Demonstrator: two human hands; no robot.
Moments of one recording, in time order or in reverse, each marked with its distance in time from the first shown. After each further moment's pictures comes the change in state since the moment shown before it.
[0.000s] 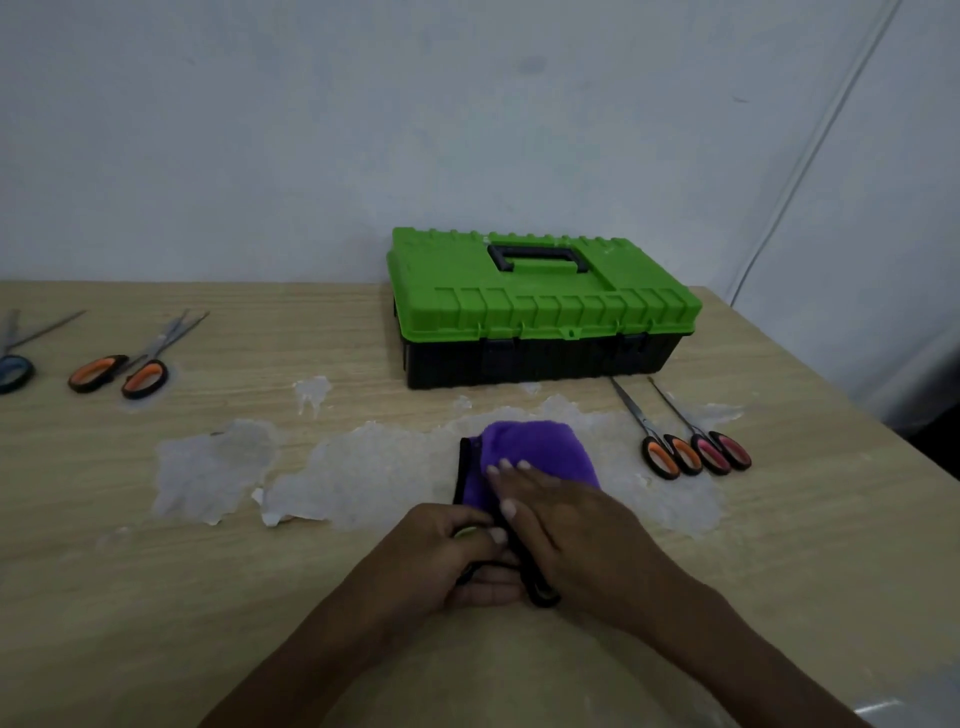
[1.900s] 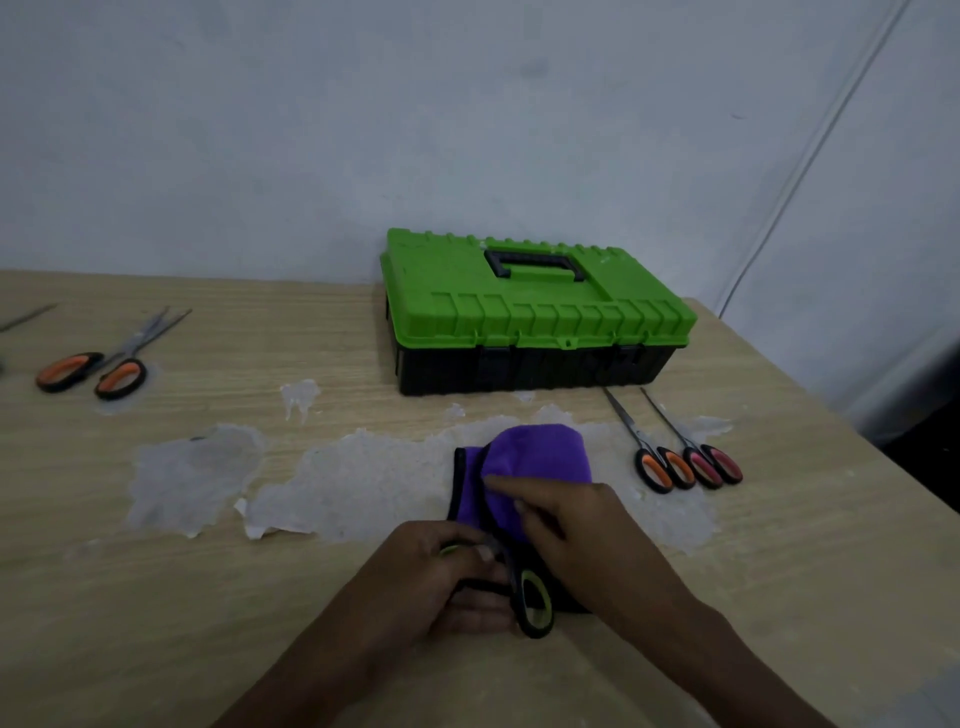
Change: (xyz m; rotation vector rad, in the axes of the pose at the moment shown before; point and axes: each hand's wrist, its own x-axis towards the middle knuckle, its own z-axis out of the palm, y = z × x) left_hand -0.005 0.004 -0.001 -0.051 0.031 -0.049; right_hand 0.008 -0.008 -0.017 0.210 0.083 0.105
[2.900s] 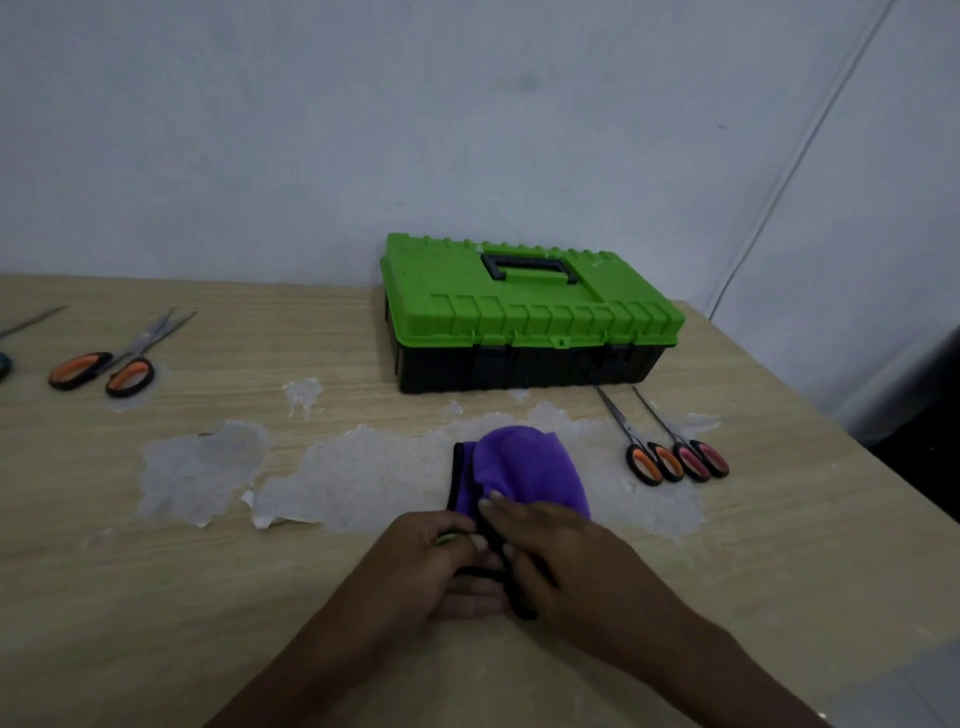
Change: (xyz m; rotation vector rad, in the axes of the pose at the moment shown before) left_hand -0.003 -0.005 0.000 0.053 0.048 0.038; right_hand -0.028 0.001 0.007 -0.106 -0.072 -0.128
